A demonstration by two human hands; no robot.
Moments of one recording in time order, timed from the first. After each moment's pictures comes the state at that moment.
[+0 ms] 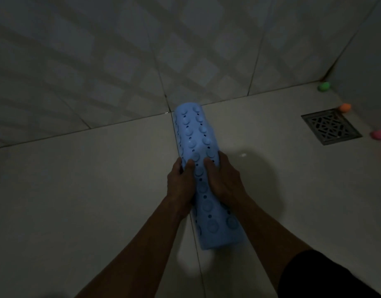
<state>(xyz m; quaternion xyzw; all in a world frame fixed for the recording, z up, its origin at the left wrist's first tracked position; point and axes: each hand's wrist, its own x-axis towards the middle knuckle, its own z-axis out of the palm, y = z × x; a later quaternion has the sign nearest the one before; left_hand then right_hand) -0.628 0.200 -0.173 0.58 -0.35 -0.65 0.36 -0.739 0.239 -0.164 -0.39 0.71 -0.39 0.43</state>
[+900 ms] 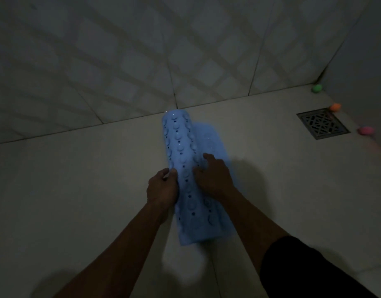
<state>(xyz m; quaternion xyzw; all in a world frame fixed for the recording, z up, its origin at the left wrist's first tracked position) -0.547 0.234 -0.148 0.69 -0.41 -0.52 0.28 -0.689 0.252 -0.138 -0.46 0.75 -0.27 0.39</state>
